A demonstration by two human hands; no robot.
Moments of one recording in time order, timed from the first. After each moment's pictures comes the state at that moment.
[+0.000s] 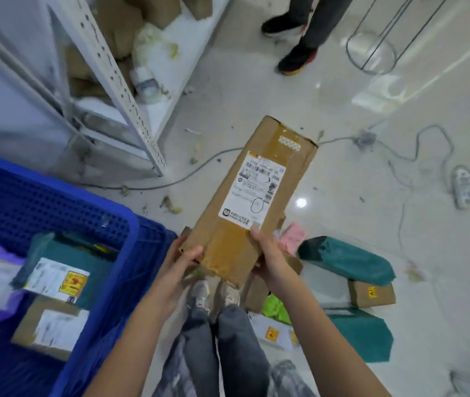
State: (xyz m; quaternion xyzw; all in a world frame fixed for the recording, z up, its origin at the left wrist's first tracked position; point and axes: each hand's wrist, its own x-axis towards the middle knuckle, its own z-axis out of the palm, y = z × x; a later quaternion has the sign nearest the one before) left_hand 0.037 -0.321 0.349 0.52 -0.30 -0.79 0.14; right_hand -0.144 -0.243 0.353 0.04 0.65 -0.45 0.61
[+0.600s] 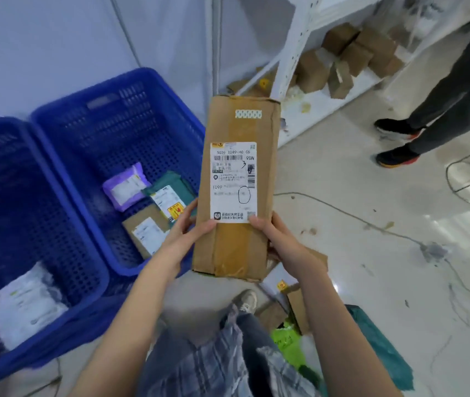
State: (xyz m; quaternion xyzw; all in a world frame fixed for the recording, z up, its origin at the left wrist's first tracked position) left_hand 0.191 -0.244 0.481 0.55 -0.28 -0.69 0.37; right_hand -0.018 -0.252 0.503 -0.34 0.58 -0.26 0.69
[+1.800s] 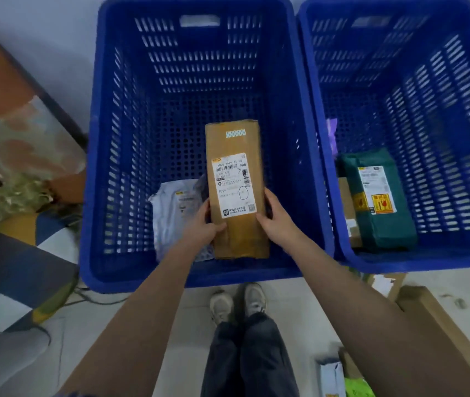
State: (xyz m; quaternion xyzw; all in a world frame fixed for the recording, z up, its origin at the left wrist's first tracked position) left_hand 0.565 -0.103 0.269 0.73 -0.08 -0.57 0.38; right_hand 0.428 -0.206 0.285 -0.60 0.51 0.04 0.61
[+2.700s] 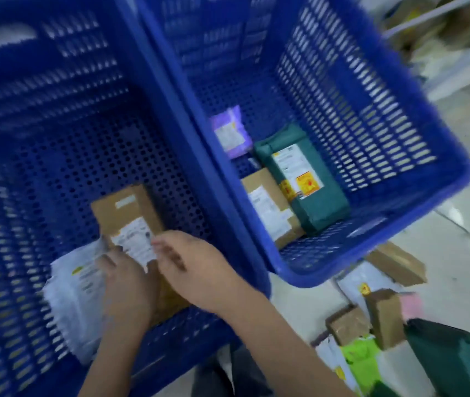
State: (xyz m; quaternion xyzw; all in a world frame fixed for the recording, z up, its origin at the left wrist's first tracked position) left_hand 0.535 -0.157 0.261 0.91 -0.29 -0.28 0.07; right_hand 0.427 -0.210 0.317 -0.71 0.43 -0.05 0.56
